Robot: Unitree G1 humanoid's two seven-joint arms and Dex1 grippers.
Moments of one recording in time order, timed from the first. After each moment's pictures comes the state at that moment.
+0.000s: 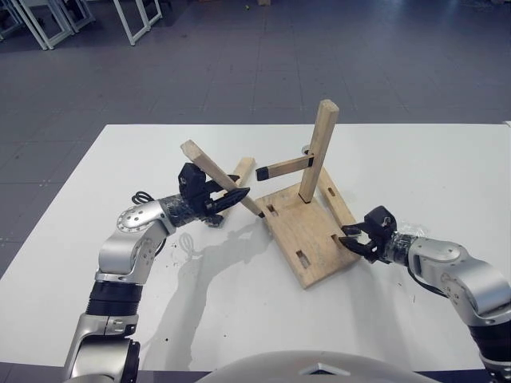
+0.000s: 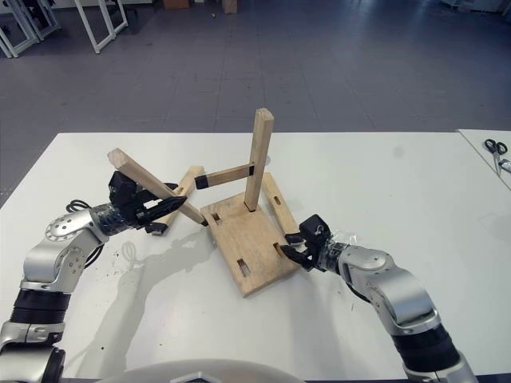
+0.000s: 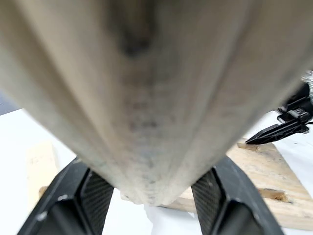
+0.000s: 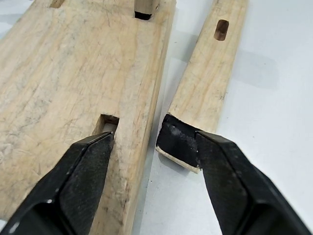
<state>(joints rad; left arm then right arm) -0.23 0.53 0.01 -0.01 -0.55 0.33 -0.90 -0.04 -0.68 0.16 -0.40 0.41 0.86 0.44</state>
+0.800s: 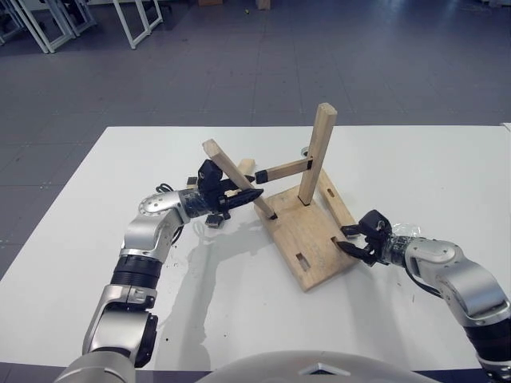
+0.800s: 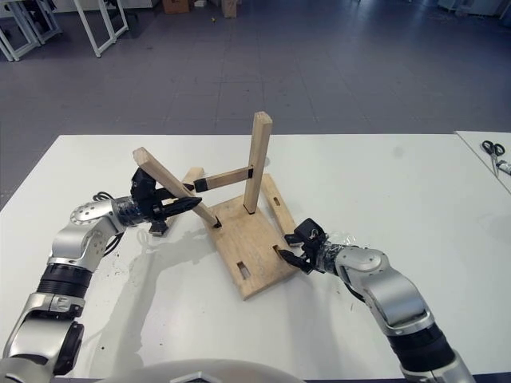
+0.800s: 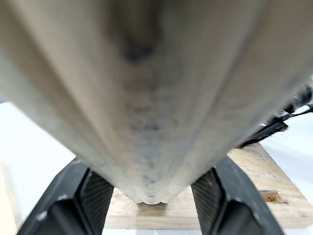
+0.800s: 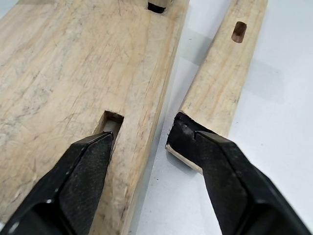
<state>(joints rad) -0.43 0.49 -0.08 0.33 -0.47 0.29 -1.11 -0.05 -0.67 0.20 -0.40 0.29 0.82 0.54</state>
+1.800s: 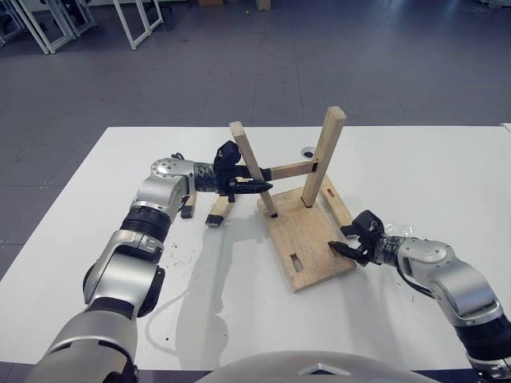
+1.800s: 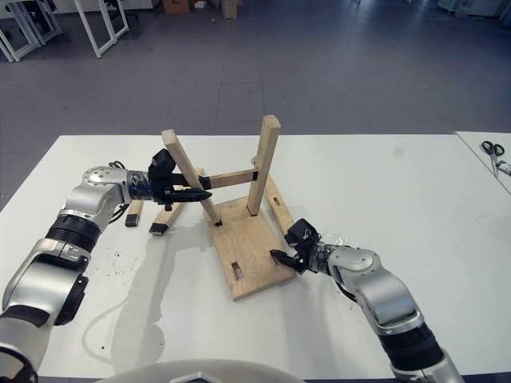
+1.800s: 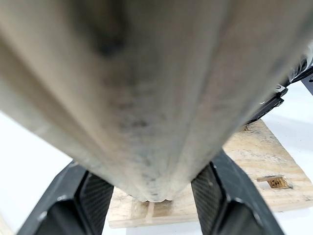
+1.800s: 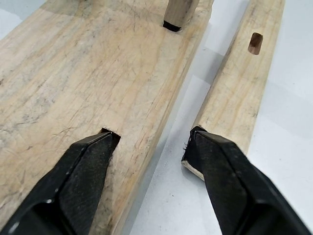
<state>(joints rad) -0.77 0.50 -0.32 0.75 -0.41 0.14 -1.26 -0.06 -0.62 0.21 -0.39 0.26 0.83 0.55</state>
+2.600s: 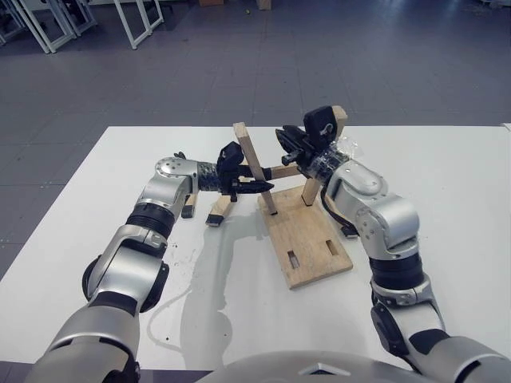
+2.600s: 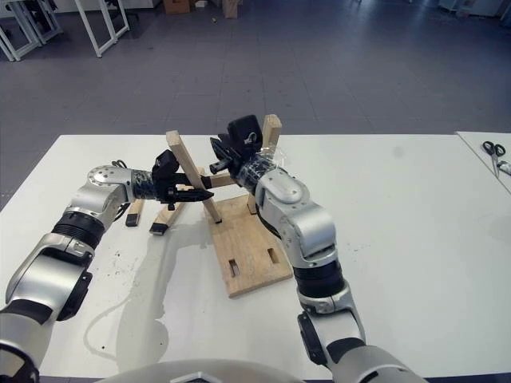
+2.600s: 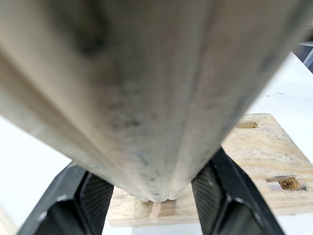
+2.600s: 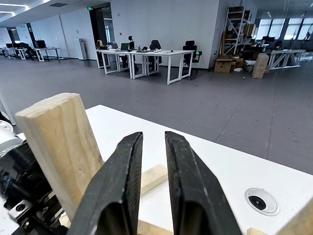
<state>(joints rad) -0.80 0.49 -0.37 0.85 -0.41 0.02 -1.25 -0.56 -0.03 0.20 -0.19 0.24 0.70 0.17</state>
